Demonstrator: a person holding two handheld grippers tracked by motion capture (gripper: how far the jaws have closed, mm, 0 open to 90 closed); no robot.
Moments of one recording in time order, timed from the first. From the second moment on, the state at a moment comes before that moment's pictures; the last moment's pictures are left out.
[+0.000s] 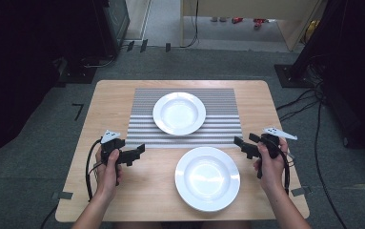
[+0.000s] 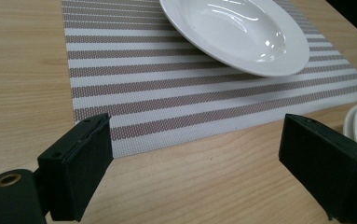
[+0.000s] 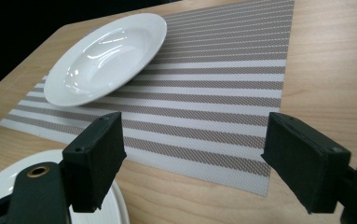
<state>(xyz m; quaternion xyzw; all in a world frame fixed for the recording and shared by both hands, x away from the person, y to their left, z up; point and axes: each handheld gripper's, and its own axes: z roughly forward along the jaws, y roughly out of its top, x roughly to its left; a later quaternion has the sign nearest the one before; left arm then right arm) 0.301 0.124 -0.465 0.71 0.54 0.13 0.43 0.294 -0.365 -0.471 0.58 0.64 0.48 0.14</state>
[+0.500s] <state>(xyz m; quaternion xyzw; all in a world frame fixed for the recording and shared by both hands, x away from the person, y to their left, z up) 0.276 0.144 -0.473 0.71 0.54 0.14 0.42 0.263 -0.390 -0.478 0.59 0.64 0.48 0.15</state>
